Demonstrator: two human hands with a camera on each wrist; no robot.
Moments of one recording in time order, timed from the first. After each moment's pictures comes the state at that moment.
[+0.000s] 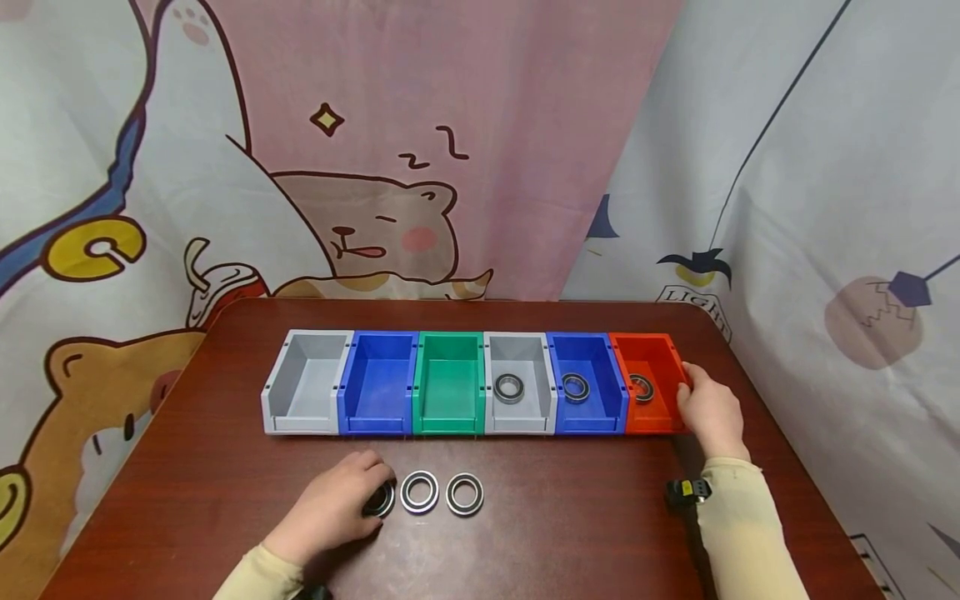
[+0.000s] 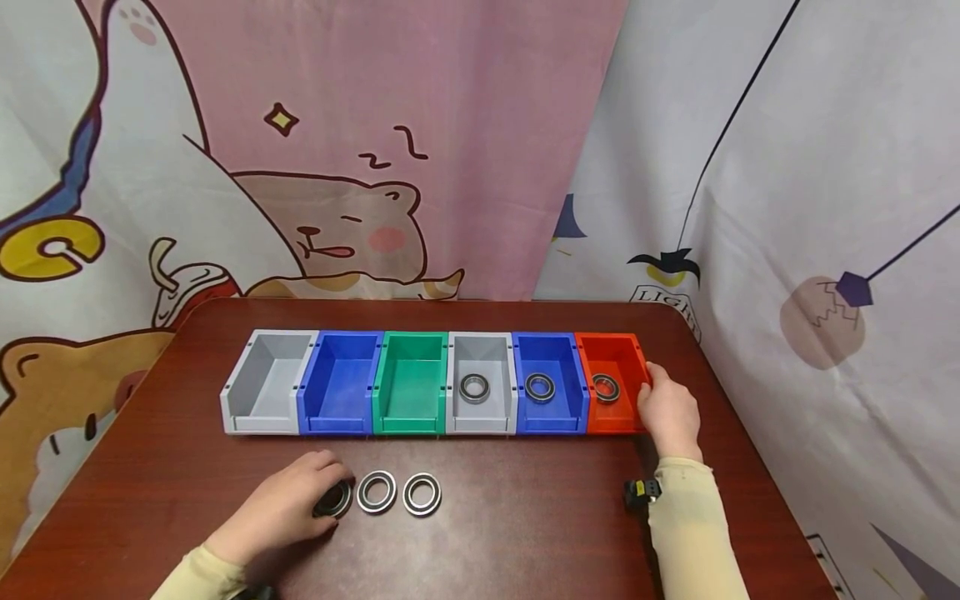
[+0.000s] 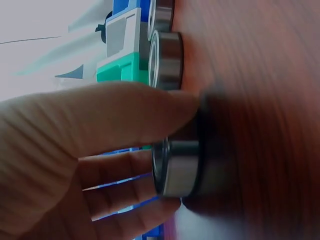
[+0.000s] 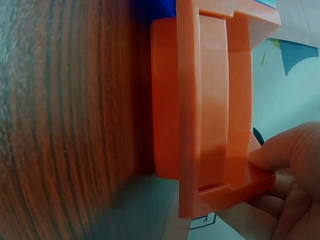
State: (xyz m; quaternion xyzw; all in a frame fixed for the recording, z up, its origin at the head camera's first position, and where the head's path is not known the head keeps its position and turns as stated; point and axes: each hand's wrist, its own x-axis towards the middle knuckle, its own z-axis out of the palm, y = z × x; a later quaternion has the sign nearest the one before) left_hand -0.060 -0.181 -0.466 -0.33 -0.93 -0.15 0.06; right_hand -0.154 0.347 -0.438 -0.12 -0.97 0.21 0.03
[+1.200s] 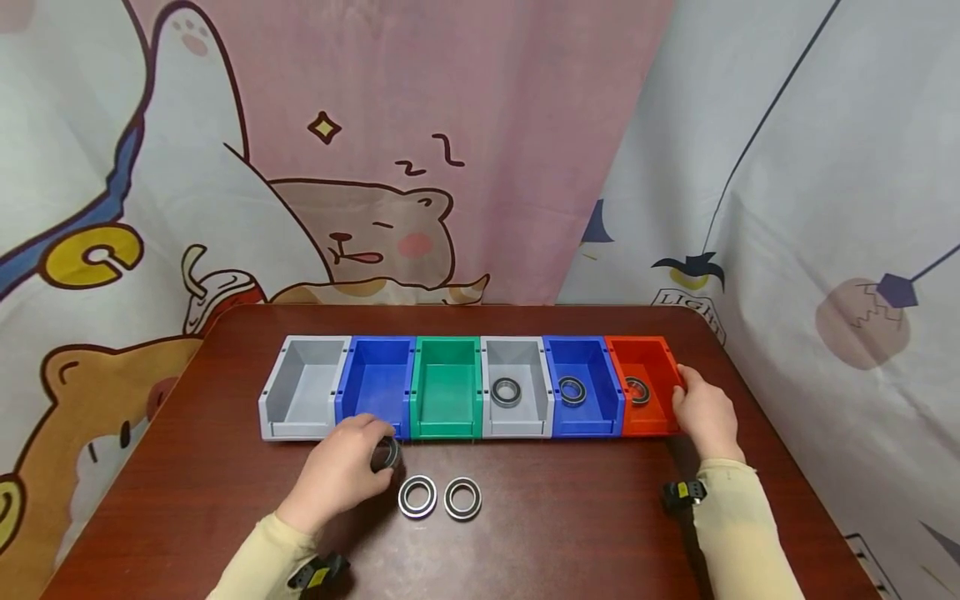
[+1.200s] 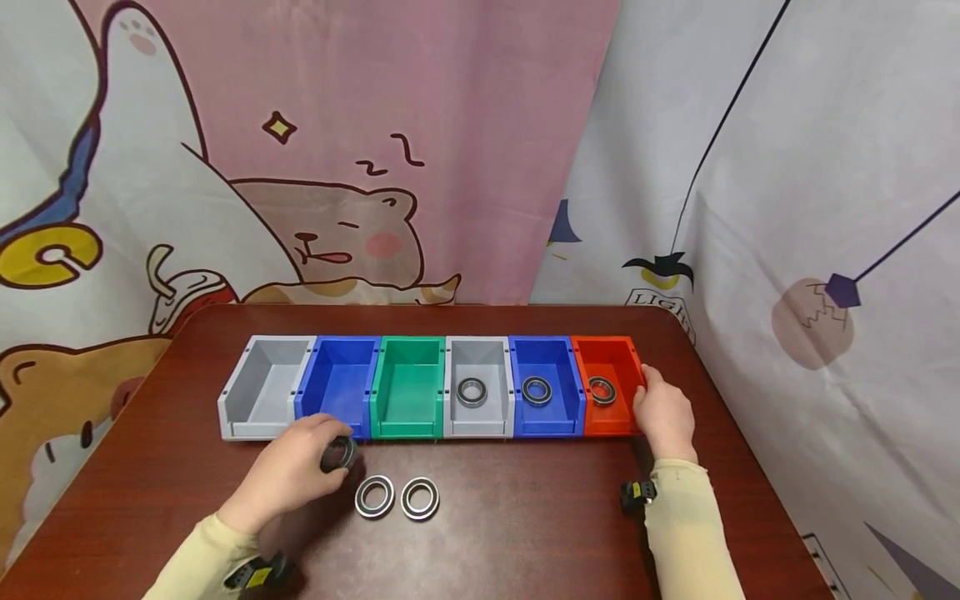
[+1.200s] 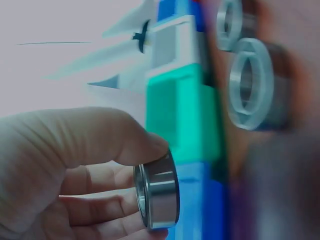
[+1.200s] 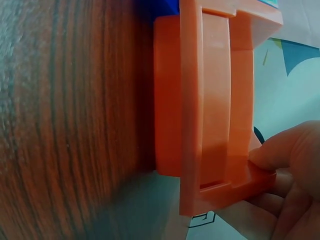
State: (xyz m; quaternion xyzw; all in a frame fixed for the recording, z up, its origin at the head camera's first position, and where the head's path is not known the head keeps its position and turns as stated) left_hand -0.087 -0.161 -0.425 -0.22 -0.95 -0.20 0.10; right_hand -0.154 0.345 -0.440 -0.11 -0.97 0.19 0.04
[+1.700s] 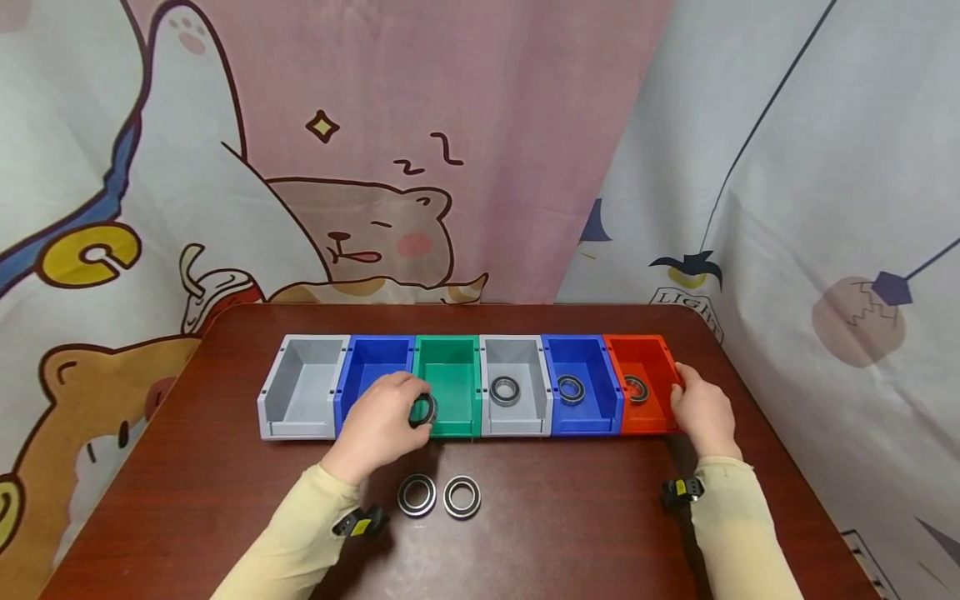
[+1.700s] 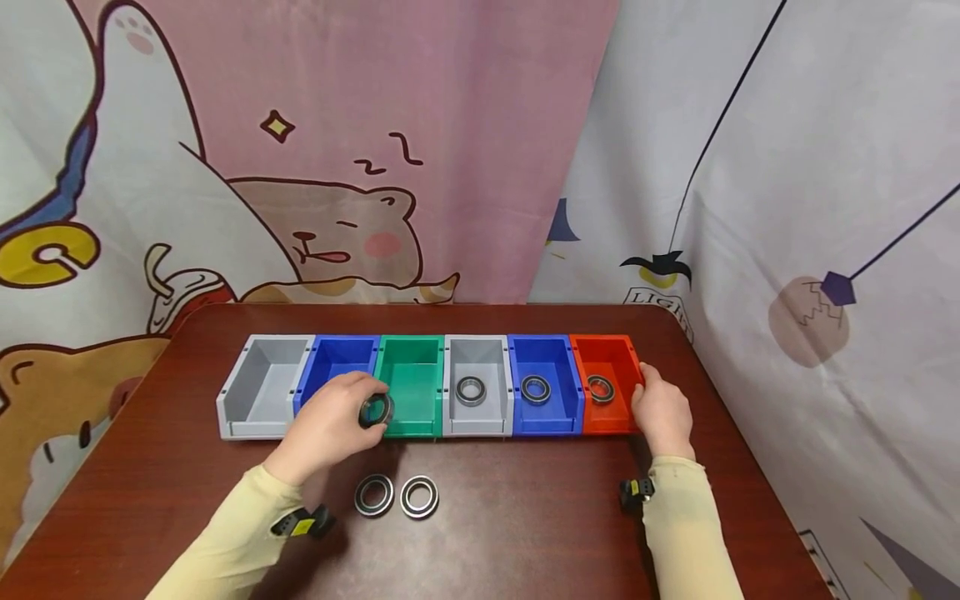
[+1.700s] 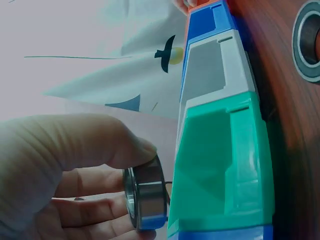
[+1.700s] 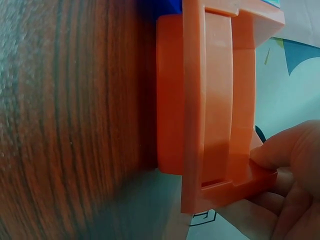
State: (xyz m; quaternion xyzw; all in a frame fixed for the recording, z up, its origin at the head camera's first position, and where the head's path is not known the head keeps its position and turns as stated) left_hand -0.121 -0.119 -0.395 -0.24 -0.93 -0.24 0.12; right_hand -0.153 0.344 -0.439 -0.12 -0.97 0.20 0.04
